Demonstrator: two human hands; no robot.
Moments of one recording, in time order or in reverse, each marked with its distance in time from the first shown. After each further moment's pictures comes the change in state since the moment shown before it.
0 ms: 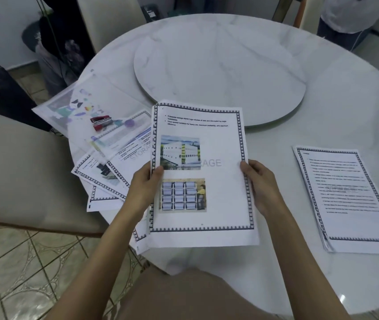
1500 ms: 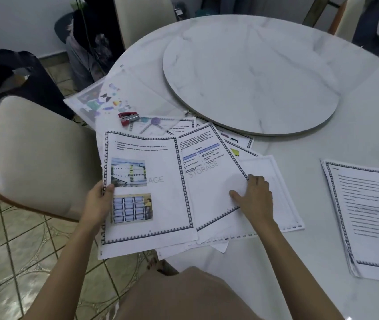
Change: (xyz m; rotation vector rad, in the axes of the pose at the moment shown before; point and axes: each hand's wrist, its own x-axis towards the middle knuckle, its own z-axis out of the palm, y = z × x) left_hand 0.000 -0.080 -0.116 0.130 0.330 -0.189; right_hand 0.025 0.055 0.039 -1.413 0.087 -0.177
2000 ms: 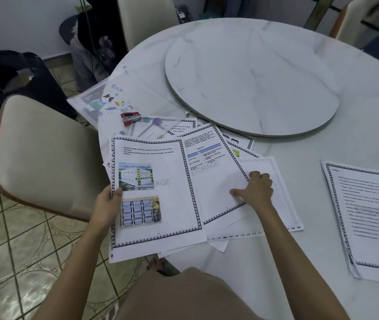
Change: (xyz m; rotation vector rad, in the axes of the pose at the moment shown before) left_hand -0.008 -0.011 0.013 -0.050 -0.020 -0.037; right_hand 0.023 -0.007 -0.012 0.105 -0.160 0.186
